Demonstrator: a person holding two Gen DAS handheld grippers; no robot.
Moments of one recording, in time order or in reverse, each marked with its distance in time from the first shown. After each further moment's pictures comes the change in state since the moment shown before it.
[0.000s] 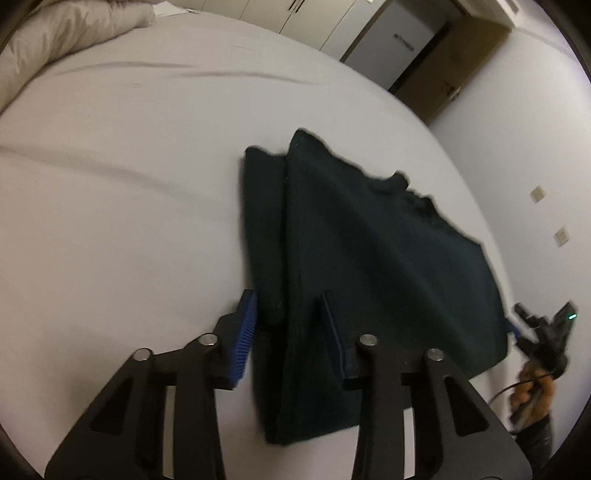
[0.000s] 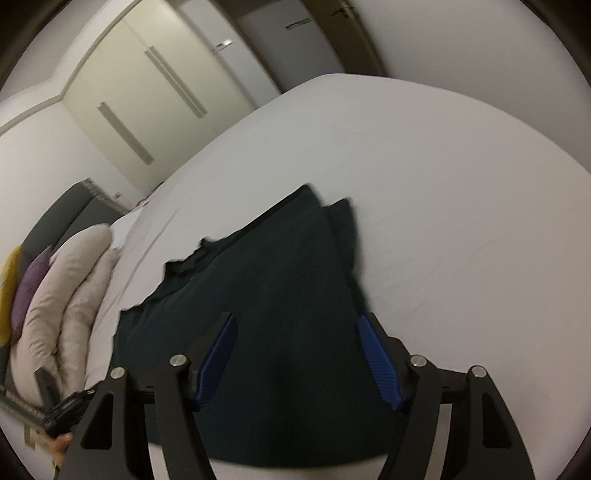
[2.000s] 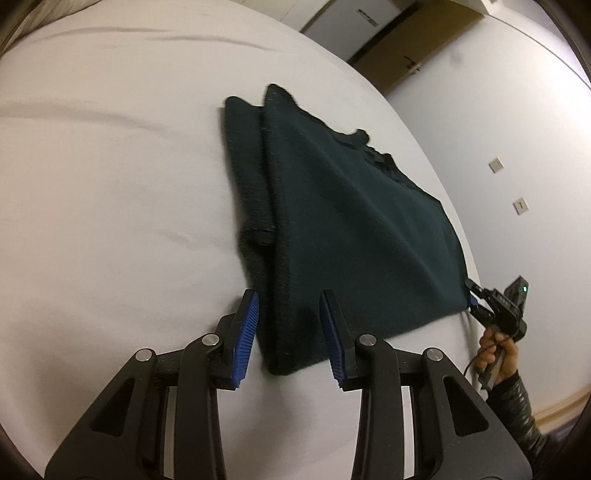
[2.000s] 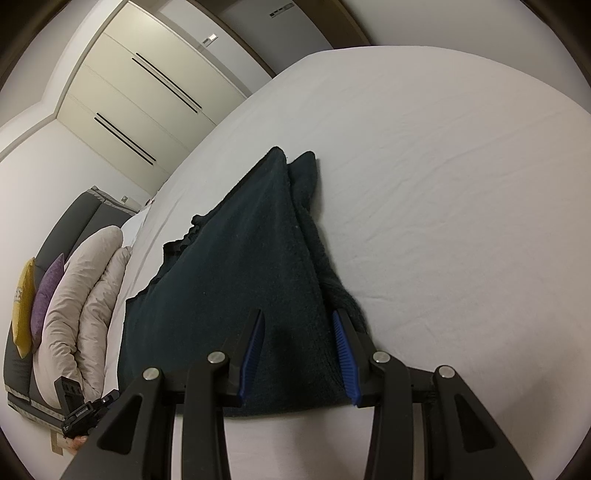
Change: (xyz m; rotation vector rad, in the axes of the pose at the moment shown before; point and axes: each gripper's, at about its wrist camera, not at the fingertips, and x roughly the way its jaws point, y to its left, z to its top) left arm -0.014 0.020 -0.030 0.049 0.135 -0.224; right arm -0.006 -0.038 -0.034 0.109 0.055 0.046
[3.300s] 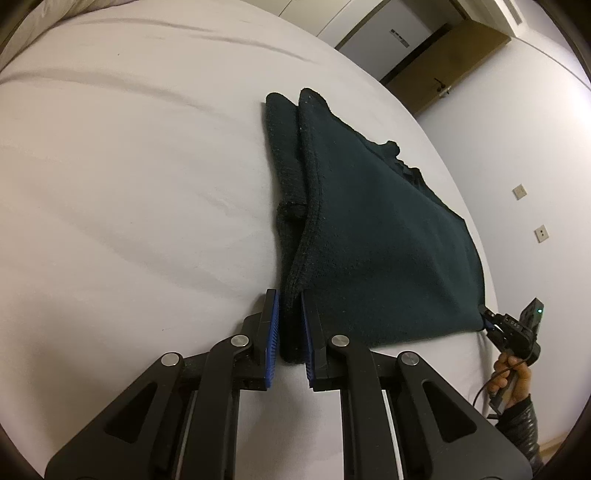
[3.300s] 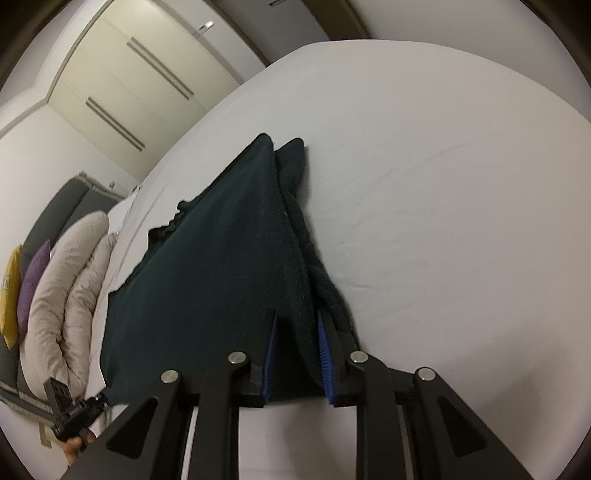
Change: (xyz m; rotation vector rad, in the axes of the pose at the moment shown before) left arm 0.000 0.008 -0.023 -0.110 -0.078 0.102; right arm 0.005 -0.009 0.005 -0.040 0.059 -0.061
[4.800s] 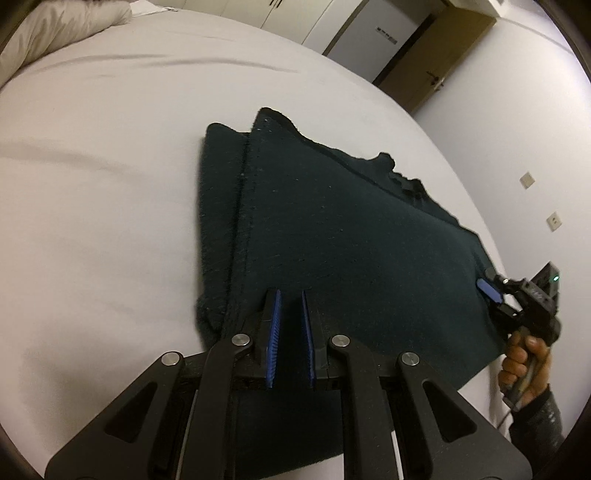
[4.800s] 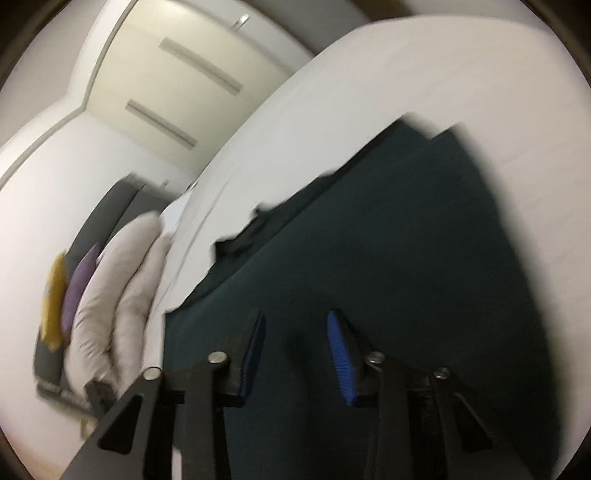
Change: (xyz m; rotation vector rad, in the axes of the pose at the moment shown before) left arm 0.047 -0.036 0.044 0.084 -0.052 0.035; right arm 0.069 0.063 0.038 0.034 -0.007 0.238
